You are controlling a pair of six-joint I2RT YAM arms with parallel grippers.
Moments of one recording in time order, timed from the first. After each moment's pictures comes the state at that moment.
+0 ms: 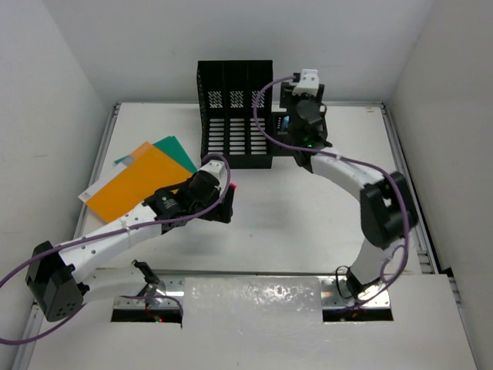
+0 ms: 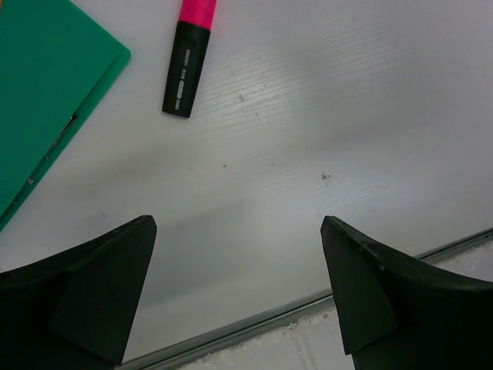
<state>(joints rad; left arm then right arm) -0.80 1.11 0.85 -0.62 -0.21 -0.49 0.46 1.81 1.27 0.71 0.62 -0.16</state>
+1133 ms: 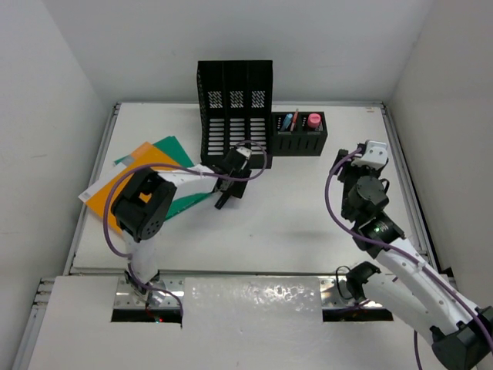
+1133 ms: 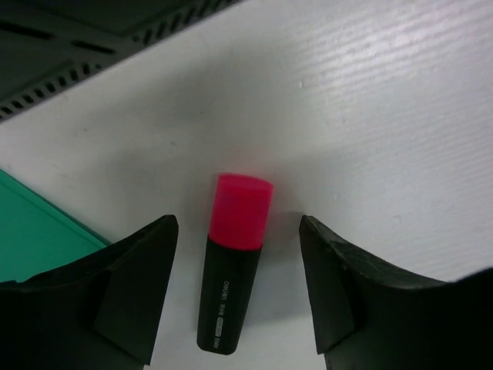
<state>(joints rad) -0.63 1.88 1.16 -0.29 -0.24 -0.19 0.52 0.73 0.56 0.23 0.76 -0.04</state>
